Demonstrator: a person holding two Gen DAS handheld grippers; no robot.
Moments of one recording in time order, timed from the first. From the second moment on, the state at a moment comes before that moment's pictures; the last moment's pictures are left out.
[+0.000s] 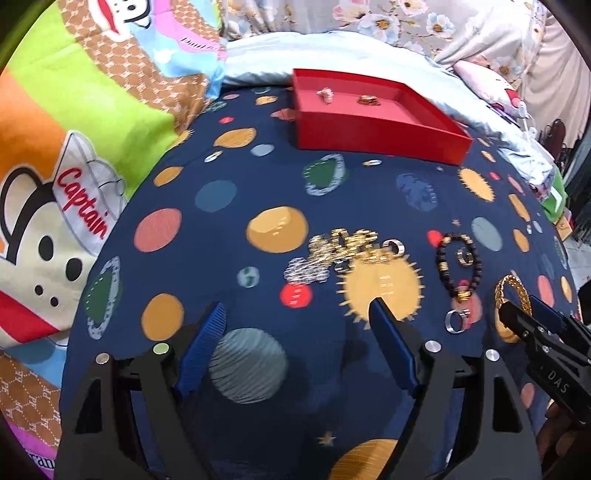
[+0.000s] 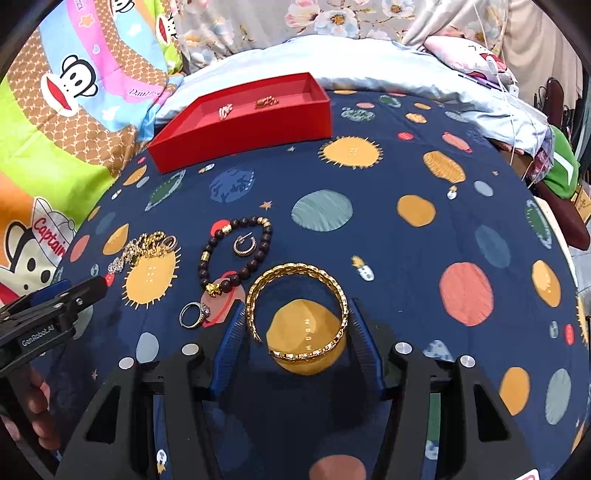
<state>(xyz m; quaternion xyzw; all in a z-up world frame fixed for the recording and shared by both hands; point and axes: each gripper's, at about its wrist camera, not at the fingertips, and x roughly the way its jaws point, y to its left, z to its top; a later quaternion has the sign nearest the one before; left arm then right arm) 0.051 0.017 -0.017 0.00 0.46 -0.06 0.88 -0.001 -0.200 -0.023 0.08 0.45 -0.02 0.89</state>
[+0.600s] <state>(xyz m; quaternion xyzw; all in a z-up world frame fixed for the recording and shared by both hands) 0.075 -0.082 -0.028 0.02 0.47 -0.14 0.87 -0.021 -0.242 -0.002 0.10 0.43 -0.03 0.90</state>
